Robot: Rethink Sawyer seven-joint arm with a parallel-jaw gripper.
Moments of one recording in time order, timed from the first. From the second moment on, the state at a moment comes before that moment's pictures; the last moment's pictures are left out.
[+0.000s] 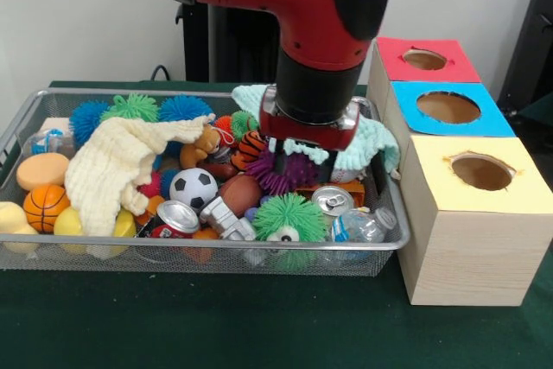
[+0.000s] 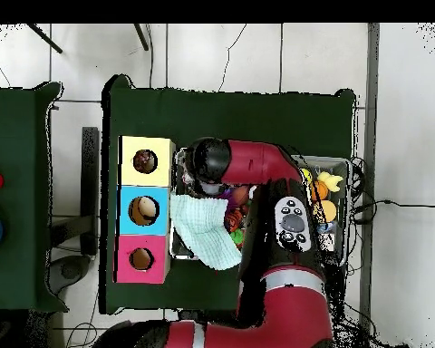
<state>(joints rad) -0.20 -0.43 0.01 1.30 -0.14 0.87 1.86</state>
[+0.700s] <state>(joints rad) -0.18 -0.41 0.01 1.33 -0.24 0.83 1.86</state>
